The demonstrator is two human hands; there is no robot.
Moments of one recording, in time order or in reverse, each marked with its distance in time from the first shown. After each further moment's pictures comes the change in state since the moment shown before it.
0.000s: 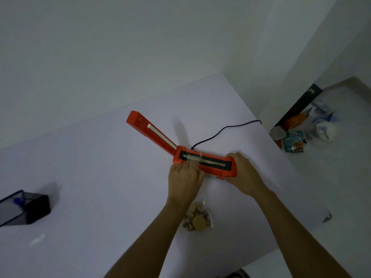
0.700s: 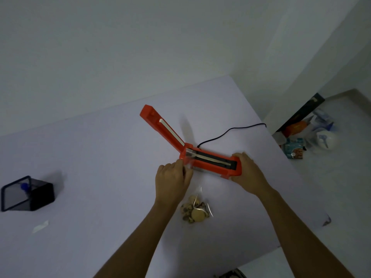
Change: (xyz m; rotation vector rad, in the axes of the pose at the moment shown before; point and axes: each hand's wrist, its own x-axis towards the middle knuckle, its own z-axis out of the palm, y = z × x) left_hand -0.021 -0.036 -0.027 -0.084 0.093 -0.126; right_hand -0.004 -0.013 -0.004 0.014 0.023 -0.060
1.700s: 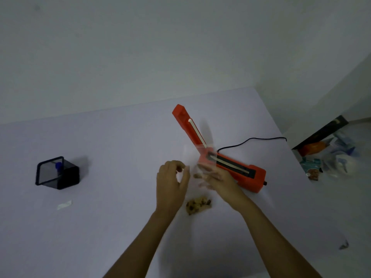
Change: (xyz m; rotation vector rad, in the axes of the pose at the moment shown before) left_hand -0.031 -0.026 -0.042 -0.380 0.108 -0.345; right_hand -0.027 -0.137 0.054 0.674 -0.386 0.089
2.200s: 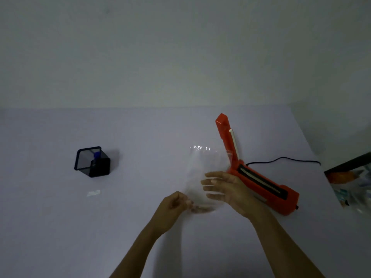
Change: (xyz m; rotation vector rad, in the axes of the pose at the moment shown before) left_hand -0.034 -0.081 -0.069 -0.471 -0.441 -0.430; right_hand 0.032 -0.014 0.045 0.263 -0.167 0.129
